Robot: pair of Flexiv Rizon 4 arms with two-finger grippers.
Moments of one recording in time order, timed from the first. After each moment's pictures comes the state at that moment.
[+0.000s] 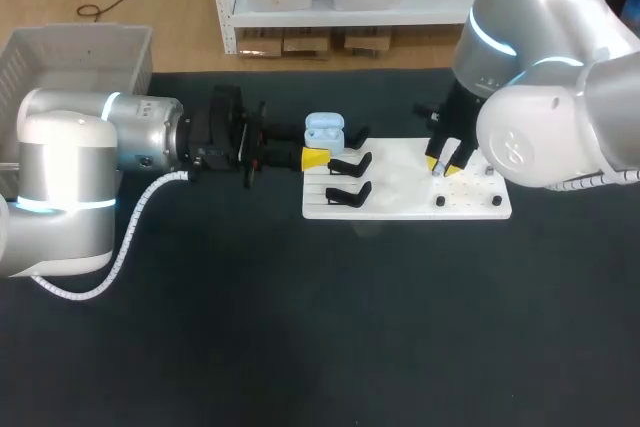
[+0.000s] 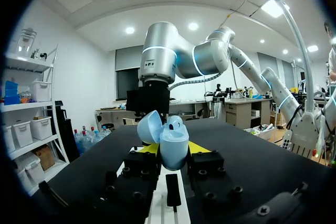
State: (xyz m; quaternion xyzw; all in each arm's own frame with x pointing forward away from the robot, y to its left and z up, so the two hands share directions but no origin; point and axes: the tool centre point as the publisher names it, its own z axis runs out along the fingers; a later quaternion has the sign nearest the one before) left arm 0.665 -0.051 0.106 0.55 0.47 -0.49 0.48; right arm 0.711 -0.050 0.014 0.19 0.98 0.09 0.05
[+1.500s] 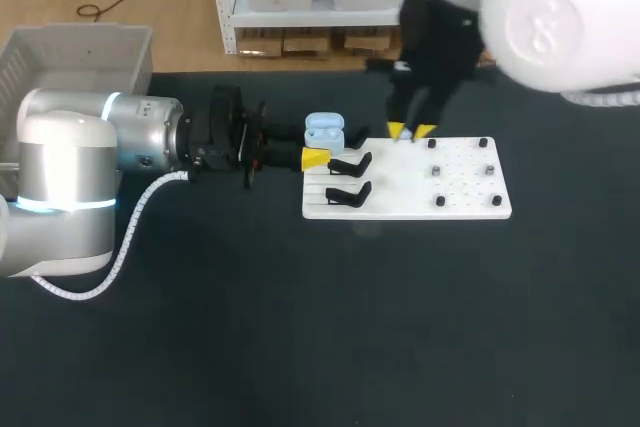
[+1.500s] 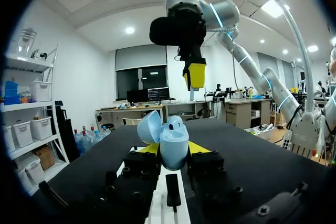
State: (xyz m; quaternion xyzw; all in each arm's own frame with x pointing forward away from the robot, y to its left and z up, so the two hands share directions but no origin) left arm 0.665 -0.051 0.106 0.55 0.47 -0.49 0.48; right arm 0.611 0.035 0.179 -0.04 0.99 0.10 0.02
